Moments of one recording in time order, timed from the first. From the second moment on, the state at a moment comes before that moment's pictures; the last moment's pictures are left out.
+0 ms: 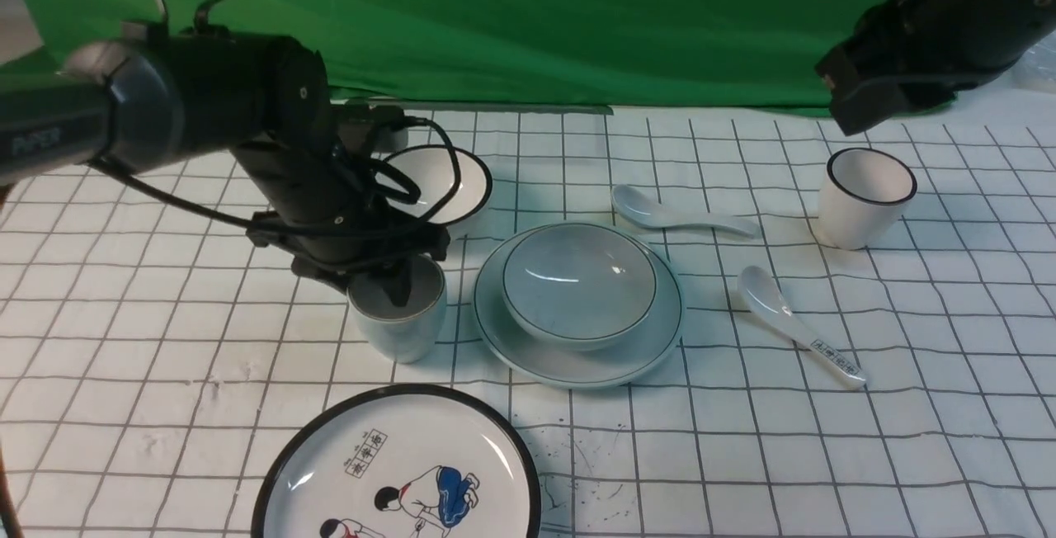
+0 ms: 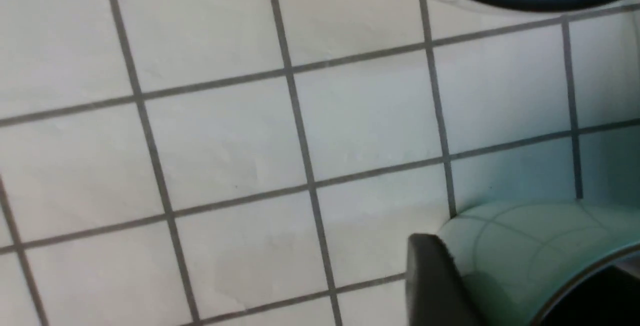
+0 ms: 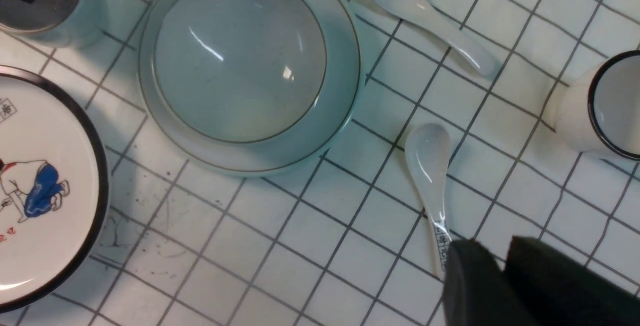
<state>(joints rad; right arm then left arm) 0.38 1.59 -1.72 0.02 1.17 -0.12 -0.30 1.94 -1.40 -0.10 0.84 -0.06</state>
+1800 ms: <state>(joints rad) 0.29 2.05 -1.80 0.03 0.80 -0.41 -0.49 2.06 -2.06 -0.11 1.19 -0.11</state>
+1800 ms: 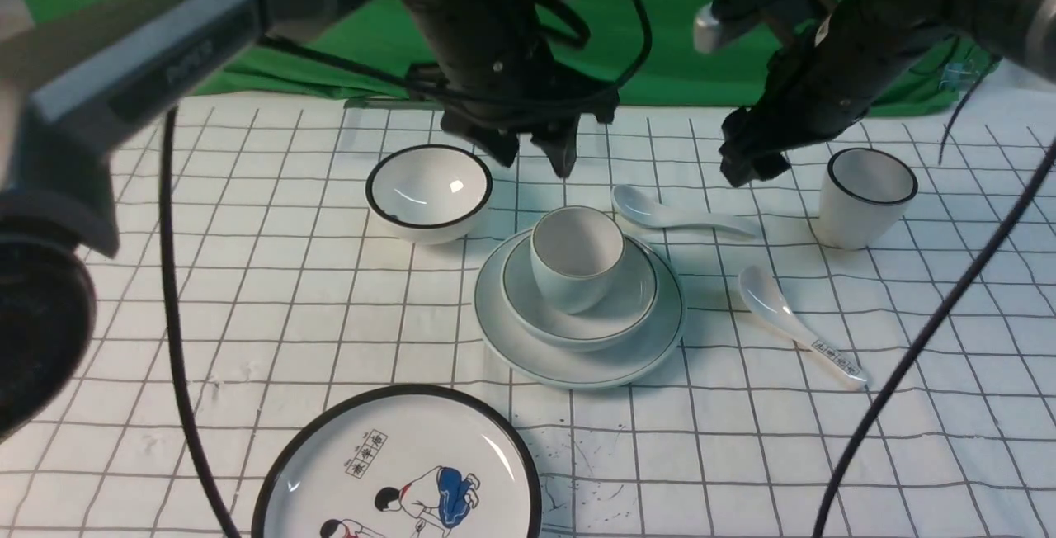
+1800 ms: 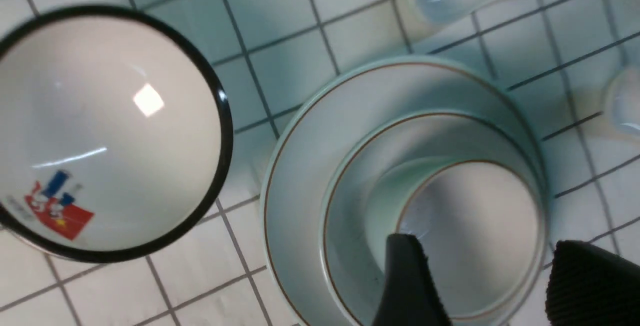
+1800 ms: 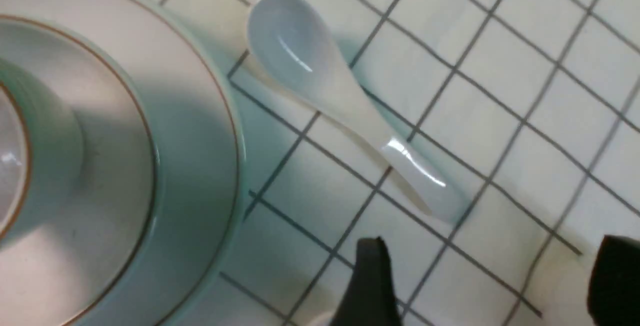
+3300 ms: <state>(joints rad) 0.29 2.06 -1.85 0.08 1.00 -0.50 -0.49 1.81 -2.09 -0.11 1.22 -0.07</state>
